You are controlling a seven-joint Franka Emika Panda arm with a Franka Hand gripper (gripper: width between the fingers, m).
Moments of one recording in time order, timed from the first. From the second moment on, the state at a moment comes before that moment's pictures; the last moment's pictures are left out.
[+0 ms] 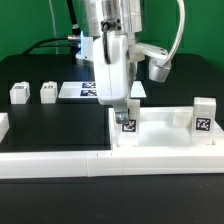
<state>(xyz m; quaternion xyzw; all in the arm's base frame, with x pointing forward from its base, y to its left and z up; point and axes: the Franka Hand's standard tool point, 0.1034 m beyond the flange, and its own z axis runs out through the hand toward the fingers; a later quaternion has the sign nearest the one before) 0.623 0.001 0.069 -0.64 0.76 -0.01 0.08</state>
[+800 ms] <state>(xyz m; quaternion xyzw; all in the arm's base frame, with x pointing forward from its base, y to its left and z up) 0.626 0.010 0.067 -0.89 0.45 -0.07 0.05</state>
